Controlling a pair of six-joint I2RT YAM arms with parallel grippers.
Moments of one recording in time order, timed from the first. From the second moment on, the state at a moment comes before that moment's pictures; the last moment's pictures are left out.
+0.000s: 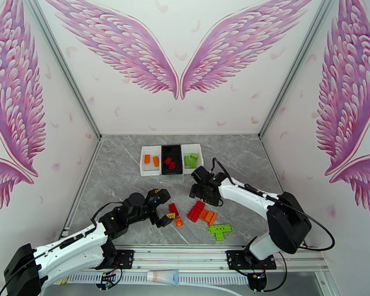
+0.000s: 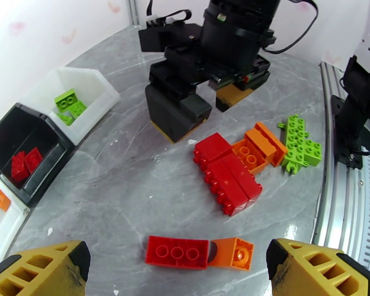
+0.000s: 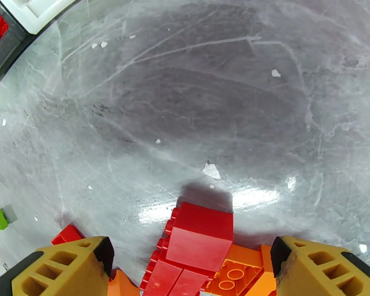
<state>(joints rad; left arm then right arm) -0.85 0.85 0.39 0.03 0.19 0.13 0.69 1.56 1.02 -0.78 0.06 0.98</state>
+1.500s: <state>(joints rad) -0.82 0.88 0.29 0.18 0.20 0.12 0.77 1.72 1.24 -0.85 0.23 0.95</state>
